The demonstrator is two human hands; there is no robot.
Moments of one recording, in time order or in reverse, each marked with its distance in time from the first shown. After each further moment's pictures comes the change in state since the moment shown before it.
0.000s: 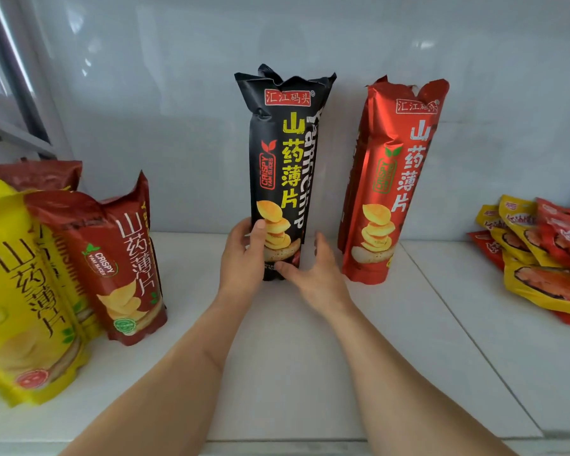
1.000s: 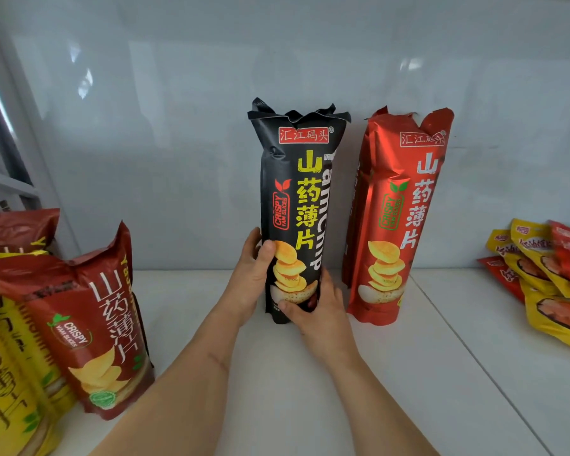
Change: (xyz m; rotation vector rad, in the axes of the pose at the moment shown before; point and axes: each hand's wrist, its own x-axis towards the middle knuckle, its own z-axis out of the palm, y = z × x) left_hand 0.071 -0.013 0.020 -0.195 -0.367 -0.017; right_hand 0.020 0.022 0.014 0.044 0.069 0.011
